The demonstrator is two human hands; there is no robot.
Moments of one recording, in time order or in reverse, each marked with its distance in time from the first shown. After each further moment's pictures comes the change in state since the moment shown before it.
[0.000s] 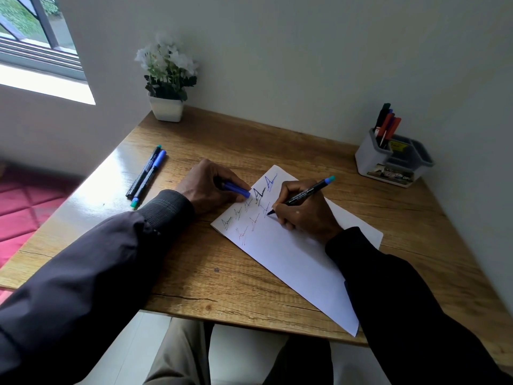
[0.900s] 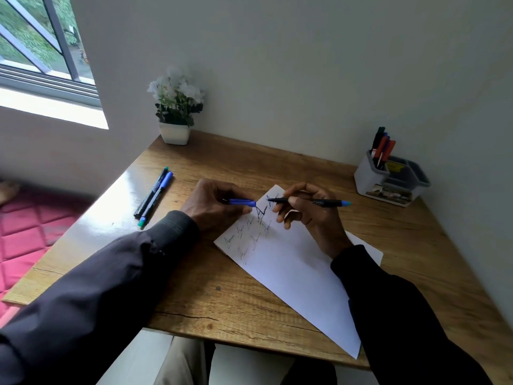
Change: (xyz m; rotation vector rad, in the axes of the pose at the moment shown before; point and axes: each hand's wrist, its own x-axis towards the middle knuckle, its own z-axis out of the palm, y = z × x) left_hand -0.007 0.014 0.002 -0.256 0.085 -0.047; right_hand 0.008 -0.006 -0.016 0.382 0.008 -0.114
